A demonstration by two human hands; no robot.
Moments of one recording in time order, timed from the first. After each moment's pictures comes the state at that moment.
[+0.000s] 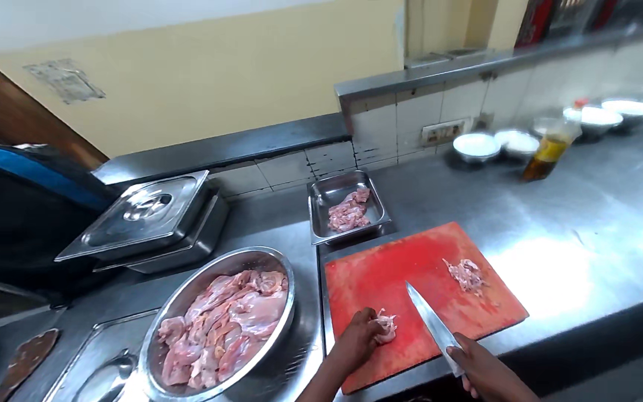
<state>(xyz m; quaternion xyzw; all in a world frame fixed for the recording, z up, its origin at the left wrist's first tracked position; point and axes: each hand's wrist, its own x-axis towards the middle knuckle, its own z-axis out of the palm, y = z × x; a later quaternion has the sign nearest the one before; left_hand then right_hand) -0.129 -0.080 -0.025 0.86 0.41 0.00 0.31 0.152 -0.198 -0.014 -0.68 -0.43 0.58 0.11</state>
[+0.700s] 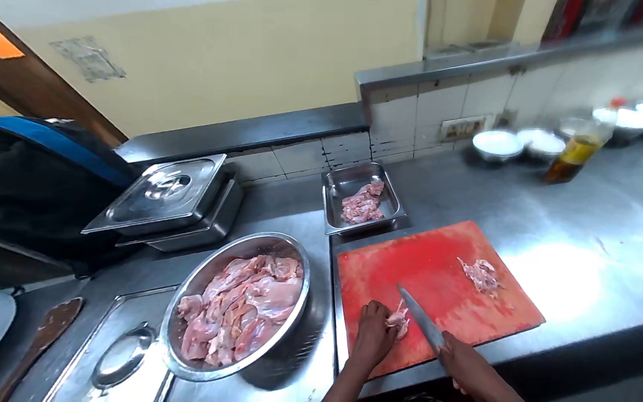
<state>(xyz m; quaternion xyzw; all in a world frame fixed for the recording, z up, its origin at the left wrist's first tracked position) -0.111 -0.095 -0.042 0.77 0.55 0.08 0.31 0.103 -0.178 -0.015 -0.70 -0.49 0.51 0.01</state>
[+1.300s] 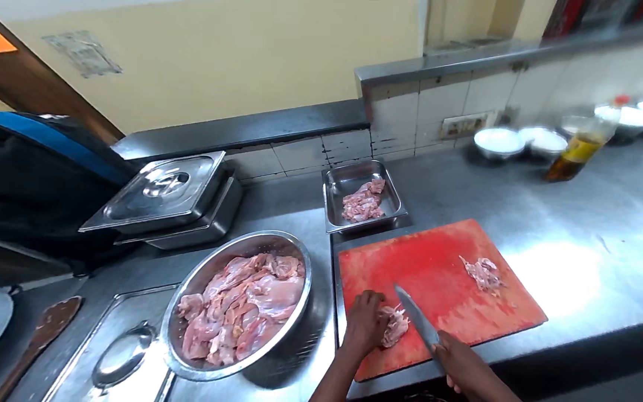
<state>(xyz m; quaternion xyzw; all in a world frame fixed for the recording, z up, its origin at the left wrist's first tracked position) -0.132 -0.076 -0.025 0.78 0.54 0.06 0.30 0.094 -0.175 -0.018 -0.70 -0.48 0.54 0.03</state>
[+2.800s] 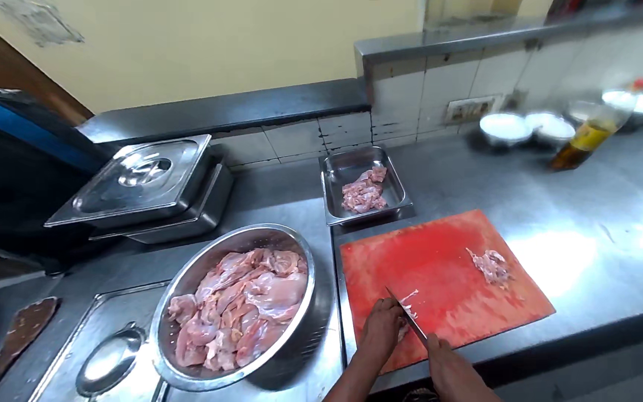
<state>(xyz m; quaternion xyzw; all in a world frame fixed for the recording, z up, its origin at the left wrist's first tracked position) -0.117 -0.090 -0.027 0.81 0.48 0.05 0.33 0.026 -0.178 0.020 -0.71 -0.56 0.40 -0.15</state>
